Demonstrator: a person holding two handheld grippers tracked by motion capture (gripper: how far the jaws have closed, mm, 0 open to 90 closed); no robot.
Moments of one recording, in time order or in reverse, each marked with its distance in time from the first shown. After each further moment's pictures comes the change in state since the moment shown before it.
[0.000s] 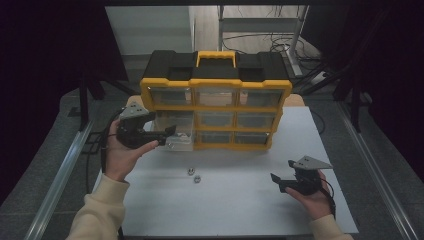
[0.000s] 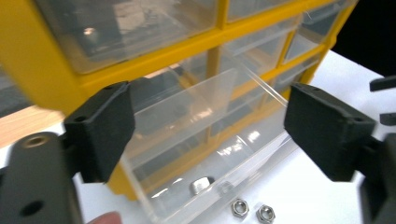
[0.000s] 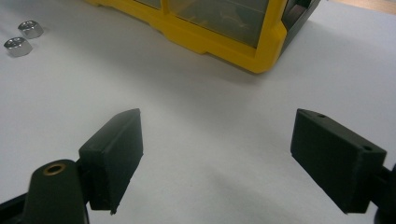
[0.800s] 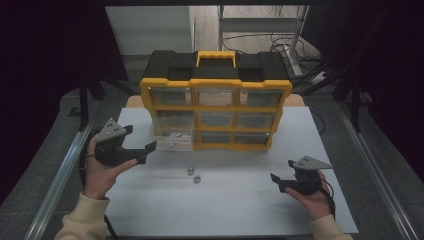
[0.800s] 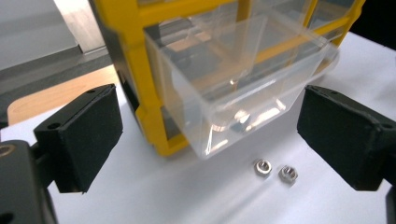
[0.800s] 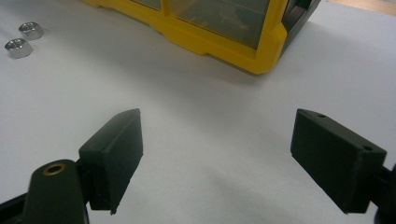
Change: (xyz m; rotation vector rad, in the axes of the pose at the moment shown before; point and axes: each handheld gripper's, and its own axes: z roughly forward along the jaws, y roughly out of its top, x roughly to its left) left arm 0.012 -0.051 -0.032 -0.008 0.066 0.000; right arm 0.001 0.001 0.000 -0.003 -0.003 0.000
